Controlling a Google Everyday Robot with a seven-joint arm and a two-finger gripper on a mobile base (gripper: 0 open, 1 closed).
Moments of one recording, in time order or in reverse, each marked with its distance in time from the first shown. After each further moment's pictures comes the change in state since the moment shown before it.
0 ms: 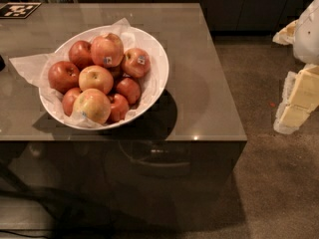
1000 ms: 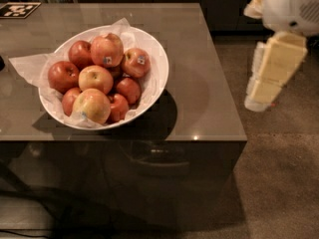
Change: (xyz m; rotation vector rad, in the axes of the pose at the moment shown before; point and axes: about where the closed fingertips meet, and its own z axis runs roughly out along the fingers) arm -0.067 -0.004 -0.029 0.021 -0.032 -0.077
